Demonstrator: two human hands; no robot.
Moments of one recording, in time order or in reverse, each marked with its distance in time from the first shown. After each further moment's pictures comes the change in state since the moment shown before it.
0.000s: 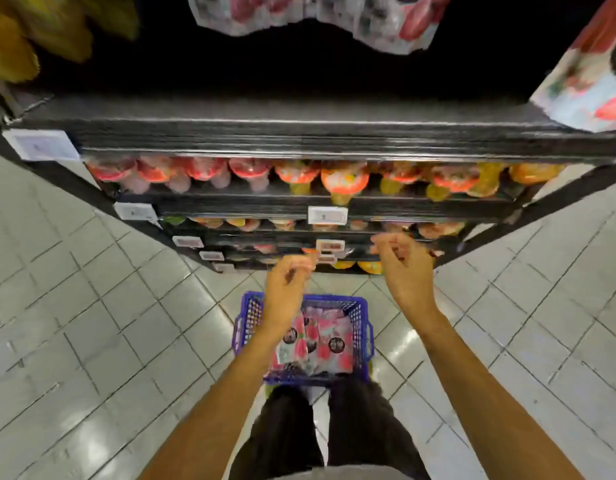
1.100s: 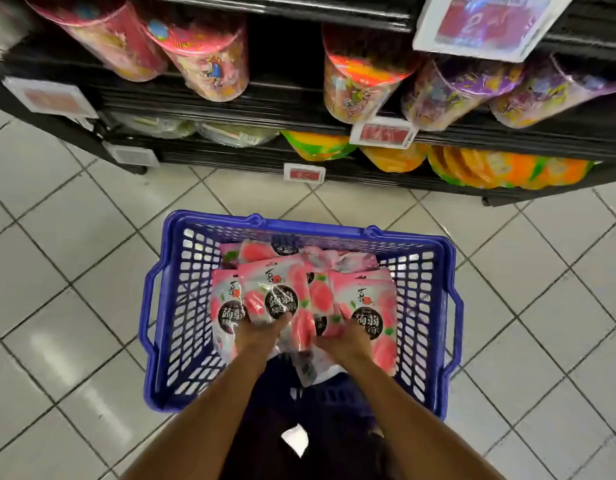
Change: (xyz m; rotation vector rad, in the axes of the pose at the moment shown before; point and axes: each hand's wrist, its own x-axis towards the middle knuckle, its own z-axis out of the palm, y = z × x) left_hand 0.086 -0.635 0.062 0.283 0.026 -1.070; right_hand -0.051 0.577 0.315 -0.550 -0.582 0.834
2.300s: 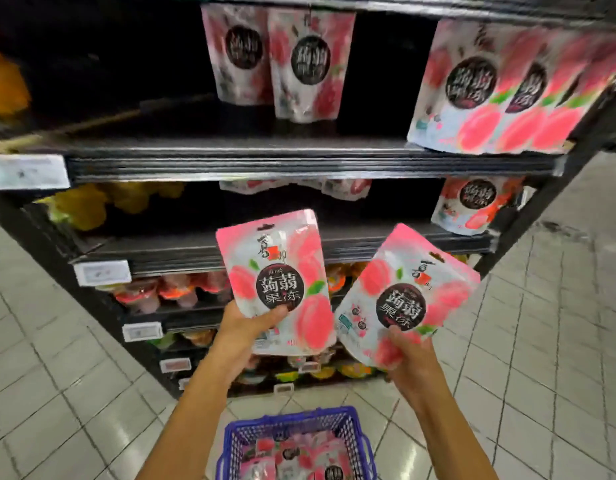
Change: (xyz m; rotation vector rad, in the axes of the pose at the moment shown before) left_hand -0.651 0.222 -0.351 -0.475 -0.571 1.194; right_hand -0.623 -0.124 -0.352 1.371 0.197 -1.046
